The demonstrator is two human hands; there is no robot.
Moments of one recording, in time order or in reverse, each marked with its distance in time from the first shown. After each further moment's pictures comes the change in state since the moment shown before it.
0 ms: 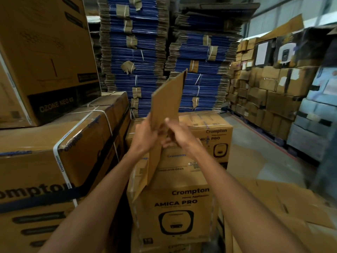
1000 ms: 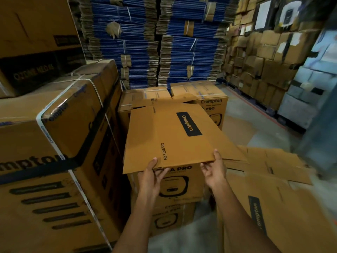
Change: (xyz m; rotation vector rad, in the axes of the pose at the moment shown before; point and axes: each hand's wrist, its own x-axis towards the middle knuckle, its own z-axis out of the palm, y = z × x) left_hand -0.162 -0.096 0.109 -1.253 0.338 -1.036; right_hand -0.095 0.198 -0.061 0.824 0.775 0.420
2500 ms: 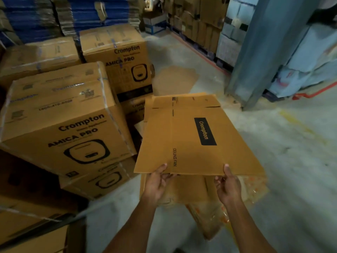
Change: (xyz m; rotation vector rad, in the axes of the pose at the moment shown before) left_hand -0.138 -0.369 0.074 0.296 -0.137 -0.510; right_hand -0.027 -0.142 -0.443 -0.053 0.474 -0.075
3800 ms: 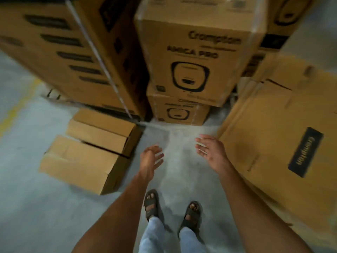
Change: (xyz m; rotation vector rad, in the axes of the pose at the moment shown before) left_hand -0.069 0.006 -0.310 -0.058 0.665 0.081; right_hand -0.070 0.248 0.166 -0.773 -0.688 0.373
